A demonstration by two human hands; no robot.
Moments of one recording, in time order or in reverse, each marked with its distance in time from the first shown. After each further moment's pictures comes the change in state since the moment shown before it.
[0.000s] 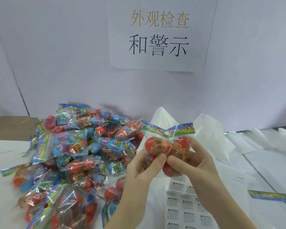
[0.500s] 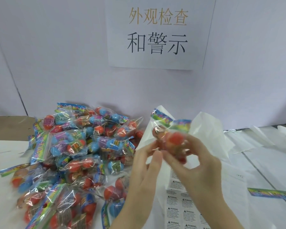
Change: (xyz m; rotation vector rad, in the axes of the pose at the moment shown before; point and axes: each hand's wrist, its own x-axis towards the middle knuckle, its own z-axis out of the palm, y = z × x) left_hand -0.007 -0.005 0.006 0.213 0.064 0.049; right_hand -0.003 0.006 0.014 -0.731 0.360 -0.514
